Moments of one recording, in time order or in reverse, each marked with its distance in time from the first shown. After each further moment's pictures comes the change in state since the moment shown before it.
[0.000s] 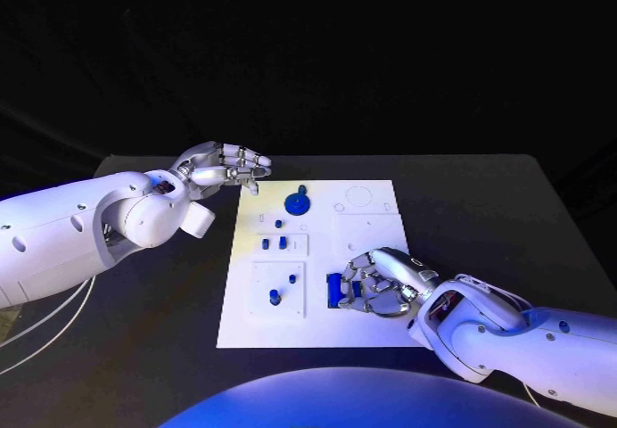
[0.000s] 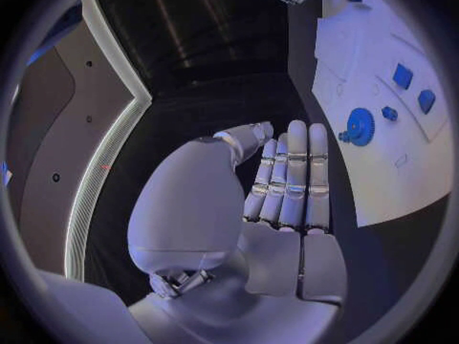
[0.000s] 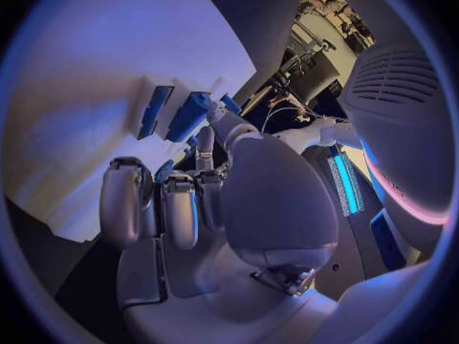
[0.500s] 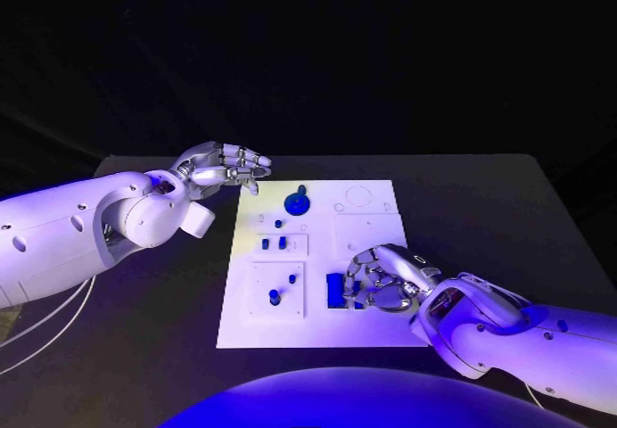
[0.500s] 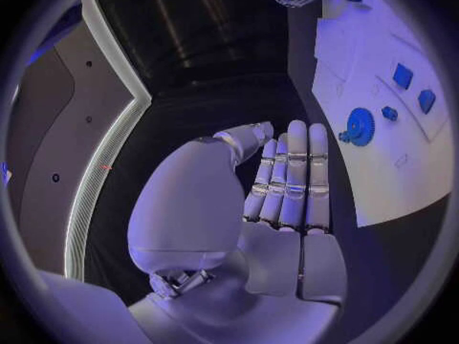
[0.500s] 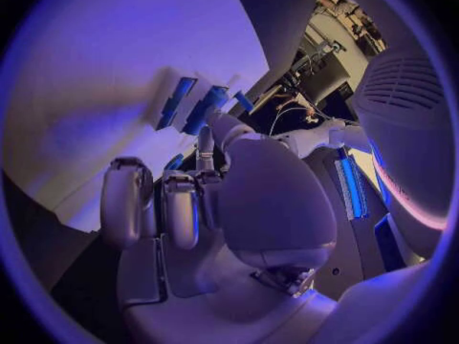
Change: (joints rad) left arm 0.000 0.001 0.000 -0.002 0.000 0.001 -0.001; left_hand 0.000 0.000 0.003 -0.003 0.000 0.000 0.000 0.000 -0.001 0.000 0.000 0.000 0.000 0.000 0.000 0.000 -0.001 0.000 0.000 0.000 0.005 0.002; right arm 0.000 0.003 0.000 -0.018 -0.028 -0.027 -0.046; right_hand 0.011 0.011 0.006 0.014 0.000 -0.004 -0.004 0.015 0.002 0.004 -0.004 0.003 0.000 0.000 -0.007 0.000 0.000 0.000 0.004 -0.003 0.000 0.000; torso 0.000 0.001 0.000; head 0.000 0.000
